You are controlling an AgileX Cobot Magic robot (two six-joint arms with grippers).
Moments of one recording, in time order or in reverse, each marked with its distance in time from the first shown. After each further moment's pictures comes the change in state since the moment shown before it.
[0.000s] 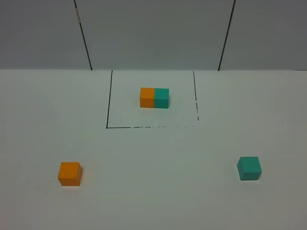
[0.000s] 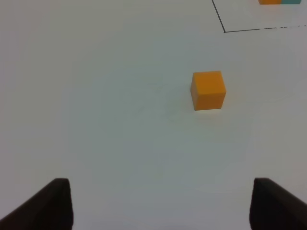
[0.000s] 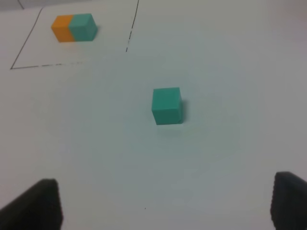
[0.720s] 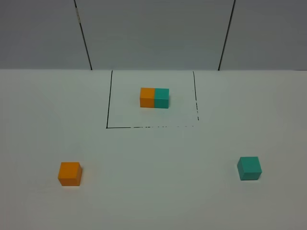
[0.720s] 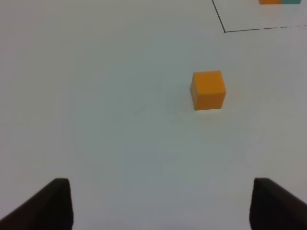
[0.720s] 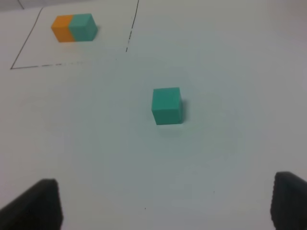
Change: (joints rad) left arm 0.000 0.000 0.000 0.000 0.000 0.001; right arm 0.000 0.000 0.000 0.000 0.000 0.000
